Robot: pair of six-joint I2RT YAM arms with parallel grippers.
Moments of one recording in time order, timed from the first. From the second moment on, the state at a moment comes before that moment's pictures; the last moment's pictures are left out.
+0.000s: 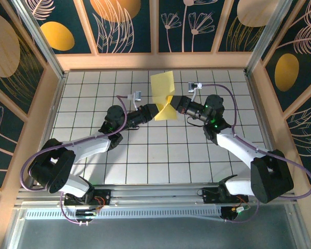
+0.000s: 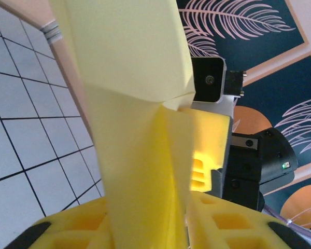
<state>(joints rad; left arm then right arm) -0.64 1.48 0.71 0.88 0.54 -1.19 0.44 1.30 0.73 0.63 -0.66 0.97</state>
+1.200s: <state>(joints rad) -1.03 2.06 1.83 -1.33 -0.58 -0.71 0.29 1.10 0.77 -0.34 0.16 0.39</state>
